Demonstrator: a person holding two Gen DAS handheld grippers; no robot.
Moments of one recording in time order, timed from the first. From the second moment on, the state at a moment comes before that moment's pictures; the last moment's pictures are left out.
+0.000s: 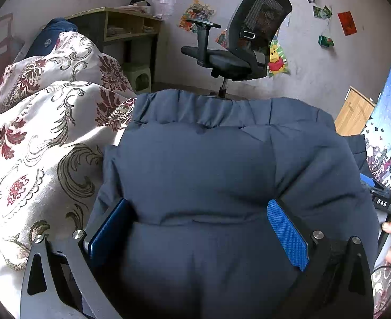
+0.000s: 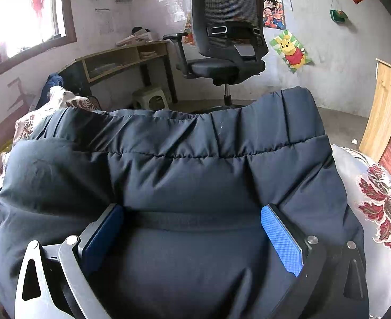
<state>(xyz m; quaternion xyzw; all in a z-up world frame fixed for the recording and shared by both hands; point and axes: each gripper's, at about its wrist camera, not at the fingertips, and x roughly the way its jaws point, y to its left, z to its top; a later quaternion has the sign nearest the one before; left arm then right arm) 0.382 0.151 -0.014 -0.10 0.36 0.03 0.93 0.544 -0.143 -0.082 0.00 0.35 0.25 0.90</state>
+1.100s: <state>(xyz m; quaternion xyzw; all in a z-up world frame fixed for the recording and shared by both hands) 0.342 0.166 0.001 0.12 0.37 0.21 0.90 0.502 -0.179 -0.052 -0.13 0.32 0.15 0.93</state>
